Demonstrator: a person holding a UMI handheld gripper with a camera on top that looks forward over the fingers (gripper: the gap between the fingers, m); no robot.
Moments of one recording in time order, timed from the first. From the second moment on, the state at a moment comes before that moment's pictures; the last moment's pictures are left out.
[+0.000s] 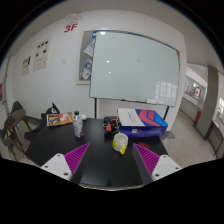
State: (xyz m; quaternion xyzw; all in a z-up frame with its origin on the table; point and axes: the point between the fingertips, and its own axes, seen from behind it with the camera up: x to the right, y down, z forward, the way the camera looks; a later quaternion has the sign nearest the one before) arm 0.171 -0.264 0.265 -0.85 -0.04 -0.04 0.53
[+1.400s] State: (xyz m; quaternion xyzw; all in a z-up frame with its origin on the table) arm -0.049 0.107 0.065 -0.80 -0.01 -0.02 0.60
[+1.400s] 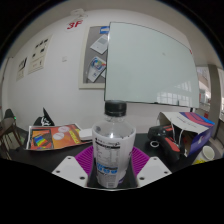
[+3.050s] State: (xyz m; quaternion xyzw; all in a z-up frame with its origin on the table) arm 0.210 0.014 0.333 -0.60 0.19 0.44 0.64
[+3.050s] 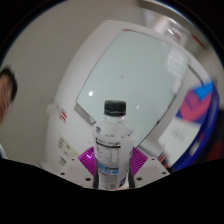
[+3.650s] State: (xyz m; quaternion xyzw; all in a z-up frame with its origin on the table) arm 0.401 0.035 0.089 -0.81 -0.01 -0.04 0.59
